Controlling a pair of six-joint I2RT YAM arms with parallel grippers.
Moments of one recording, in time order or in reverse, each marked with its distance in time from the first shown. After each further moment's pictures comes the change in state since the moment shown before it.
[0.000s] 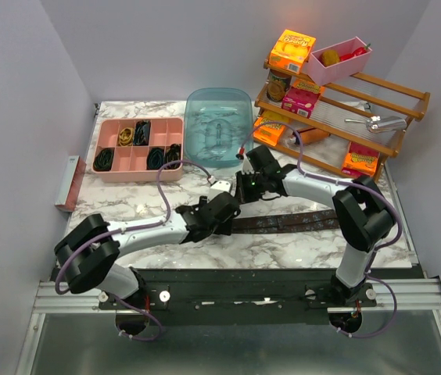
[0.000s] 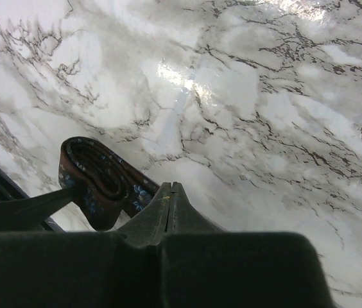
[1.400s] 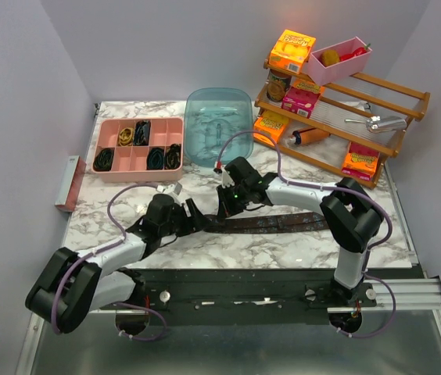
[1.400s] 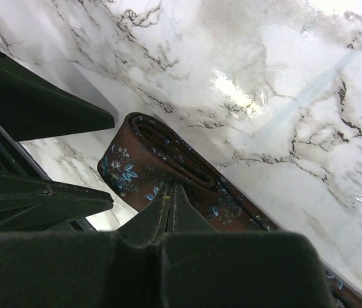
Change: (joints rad) left arm 0.507 -0.342 -0.528 0.539 0.638 -0.137; right arm 0.164 0.051 0.046 -0.007 -0.010 -0.017
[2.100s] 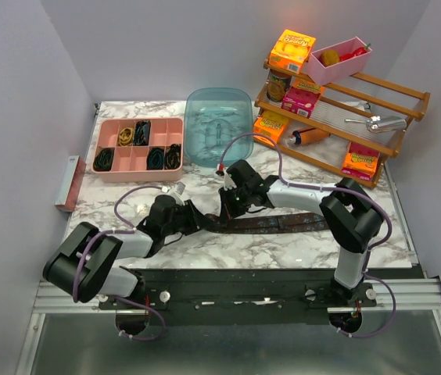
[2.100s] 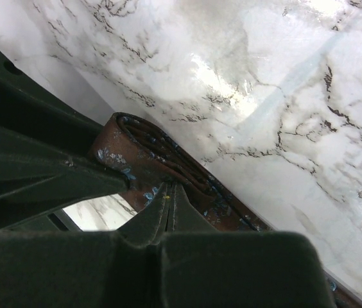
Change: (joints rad) left arm 0.004 0.227 -0.048 0.356 0.101 -0.103; right arm 0.000 -0.004 -0.045 0.030 0.023 -0.002
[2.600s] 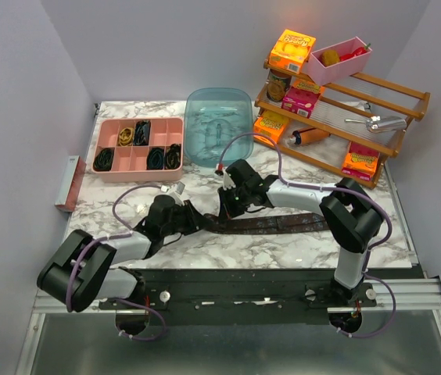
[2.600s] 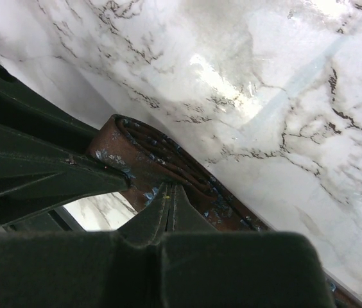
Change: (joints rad) left arm 0.000 -0.025 0.000 -0.018 -0.005 0.022; right arm -0.001 0.000 0.005 0.000 -0.002 0.003
